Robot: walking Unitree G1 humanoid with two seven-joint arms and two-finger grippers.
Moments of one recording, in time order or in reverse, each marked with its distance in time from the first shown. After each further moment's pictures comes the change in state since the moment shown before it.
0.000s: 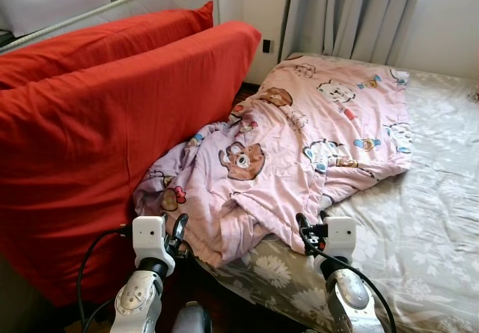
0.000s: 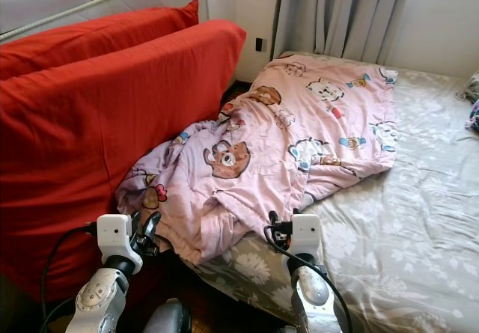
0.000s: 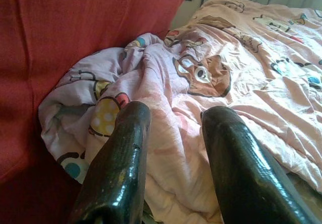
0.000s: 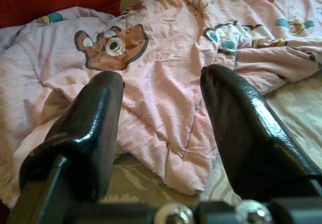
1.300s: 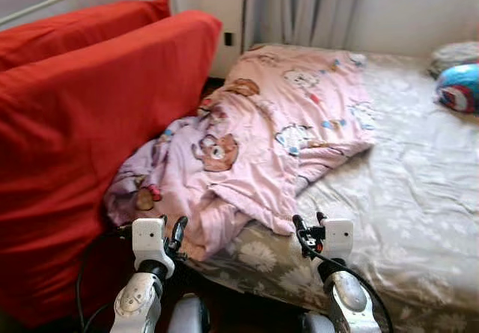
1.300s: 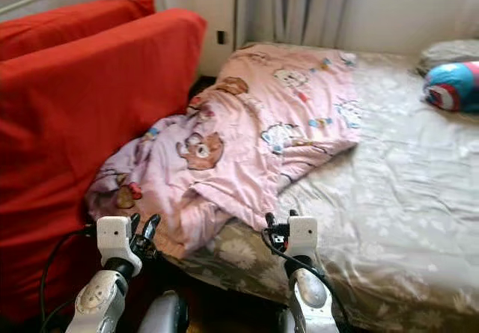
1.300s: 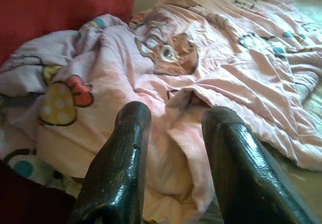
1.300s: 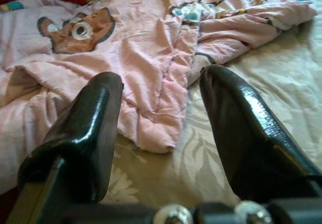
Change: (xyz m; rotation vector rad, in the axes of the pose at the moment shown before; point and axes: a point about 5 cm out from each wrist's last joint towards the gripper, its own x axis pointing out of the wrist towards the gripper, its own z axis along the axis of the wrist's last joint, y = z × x) left arm -0.002 0.000 -0.003 -0.002 0.021 0.003; right arm -0.003 0.006 -0.005 0.003 0.013 0.034
